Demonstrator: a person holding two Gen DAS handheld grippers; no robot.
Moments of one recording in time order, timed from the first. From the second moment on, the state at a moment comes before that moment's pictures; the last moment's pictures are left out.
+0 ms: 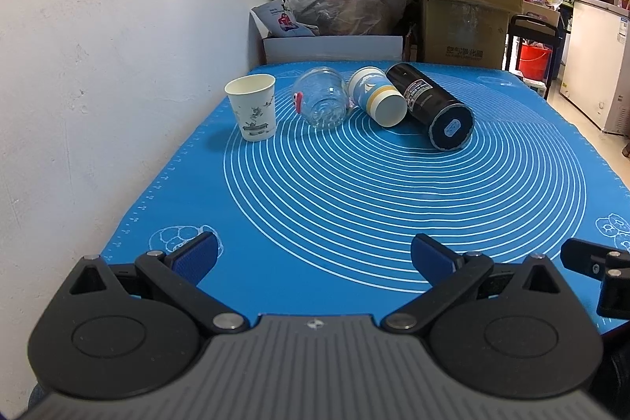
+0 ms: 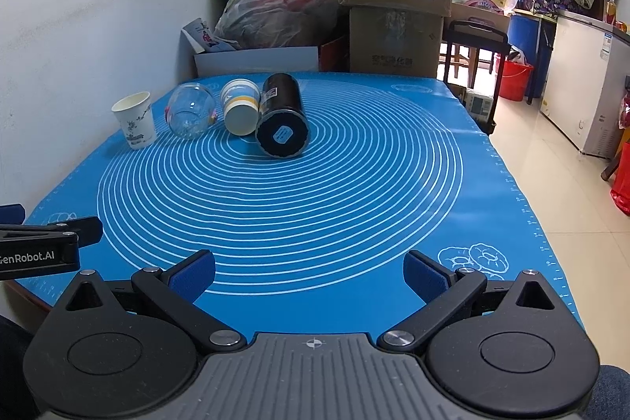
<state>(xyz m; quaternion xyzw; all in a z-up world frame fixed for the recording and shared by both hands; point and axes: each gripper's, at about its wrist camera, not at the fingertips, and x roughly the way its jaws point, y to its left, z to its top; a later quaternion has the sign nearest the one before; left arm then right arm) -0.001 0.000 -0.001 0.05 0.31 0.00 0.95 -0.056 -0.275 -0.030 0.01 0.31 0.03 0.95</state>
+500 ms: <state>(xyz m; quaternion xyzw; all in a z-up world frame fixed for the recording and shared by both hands) -0.001 0.002 -0.001 0.05 0.31 0.00 0.95 -0.056 -0.276 -0.030 0.01 0.31 0.03 0.95</state>
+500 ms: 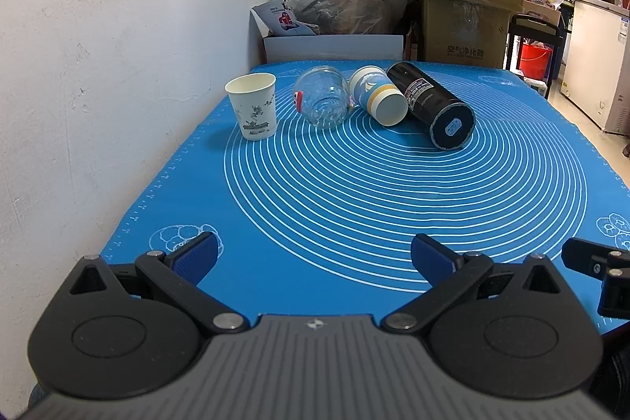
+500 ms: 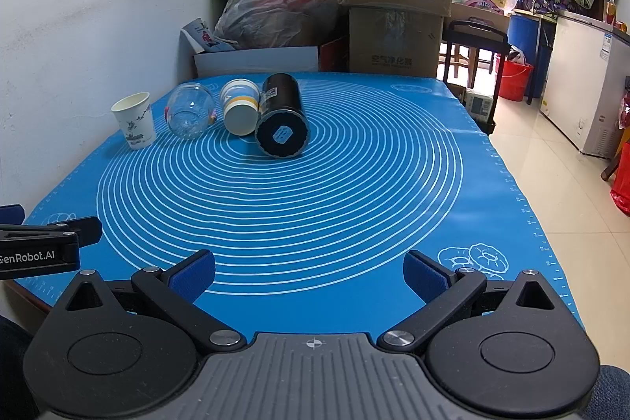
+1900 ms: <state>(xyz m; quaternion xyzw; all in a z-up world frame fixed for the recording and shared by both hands) 0.015 0.000 -0.005 0.04 0.31 0.01 0.95 -0.036 -0.279 -0.031 0.01 0.30 0.03 0.95</state>
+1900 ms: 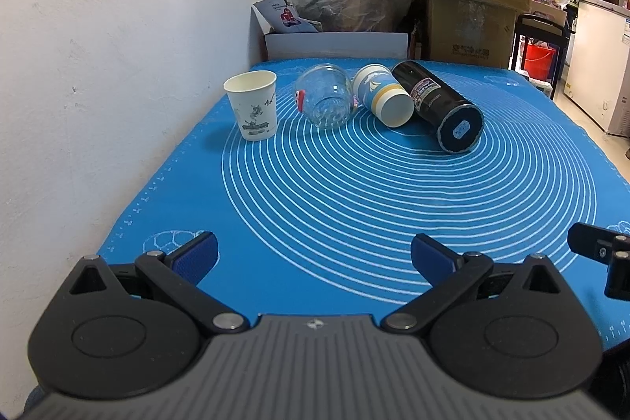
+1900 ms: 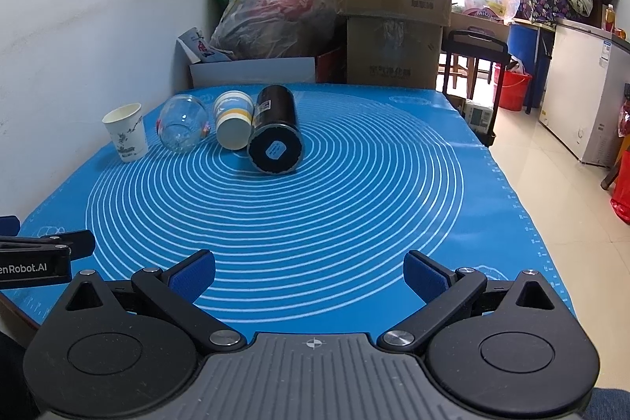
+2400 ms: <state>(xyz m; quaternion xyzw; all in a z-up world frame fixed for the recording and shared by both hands) 0.121 -0.010 0.014 0.06 0.26 0.02 0.96 -0.002 -0.290 -0.042 0.02 0.31 0.02 0.95</state>
